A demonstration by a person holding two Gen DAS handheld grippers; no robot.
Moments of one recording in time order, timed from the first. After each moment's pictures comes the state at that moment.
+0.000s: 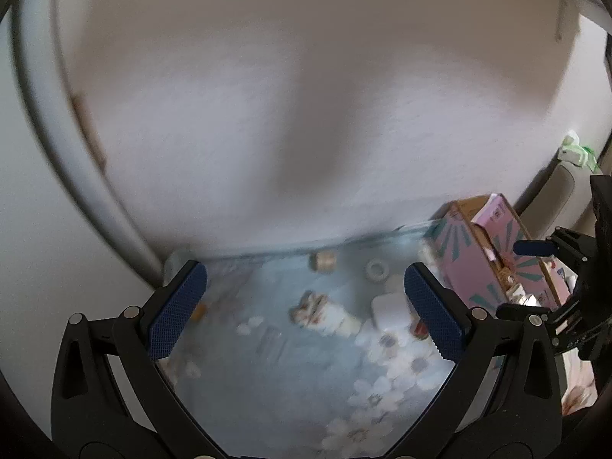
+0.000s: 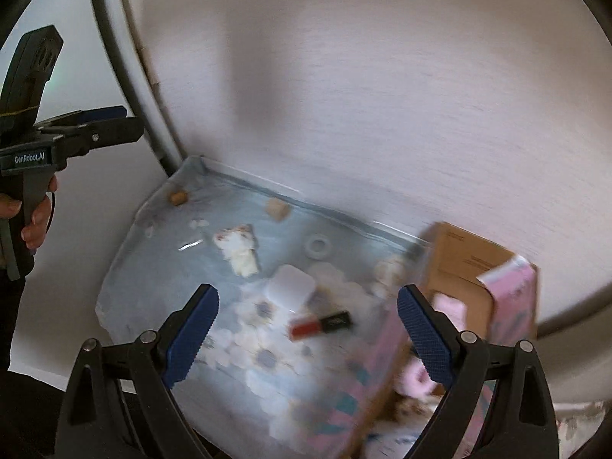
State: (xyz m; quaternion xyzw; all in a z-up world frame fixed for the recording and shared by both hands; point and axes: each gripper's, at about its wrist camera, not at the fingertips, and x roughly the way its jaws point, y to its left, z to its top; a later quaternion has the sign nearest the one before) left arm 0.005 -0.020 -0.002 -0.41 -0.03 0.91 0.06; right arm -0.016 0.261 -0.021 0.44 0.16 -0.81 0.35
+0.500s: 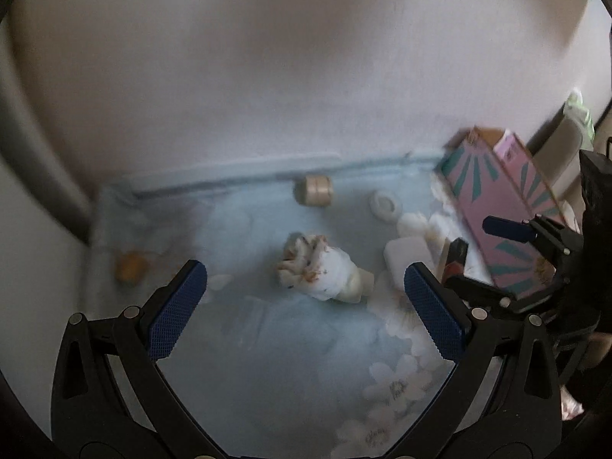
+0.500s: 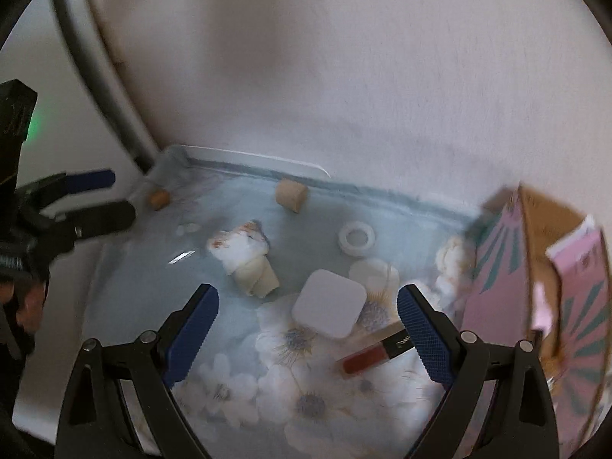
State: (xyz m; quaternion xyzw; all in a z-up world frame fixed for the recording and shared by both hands) left arm -0.029 0.000 -0.140 -0.49 -0.04 0.86 0.13; right arm -0.024 0.204 -0.116 0.47 0.11 -0.82 0.30
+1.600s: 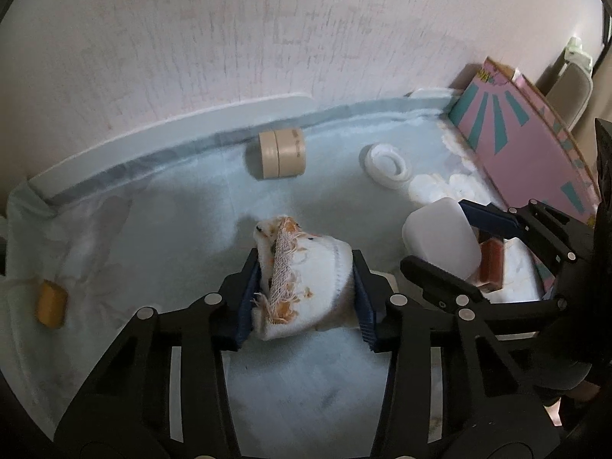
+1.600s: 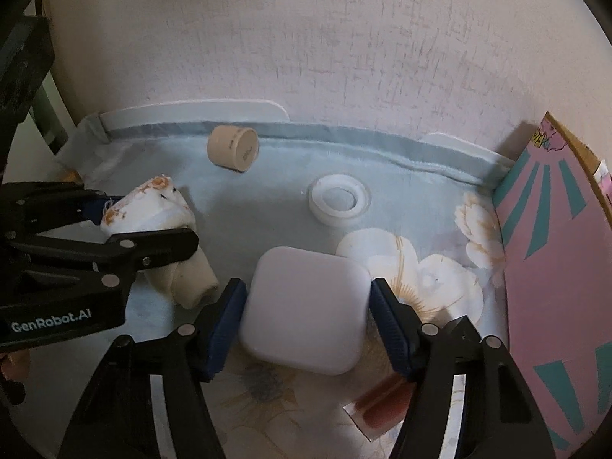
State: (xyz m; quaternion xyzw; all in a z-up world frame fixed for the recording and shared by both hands) left arm -0.060 0.038 -0.216 -0.51 0.00 0.84 0.17; right arm -0.035 0.186 -0.196 0.46 0.13 -0.85 0.20
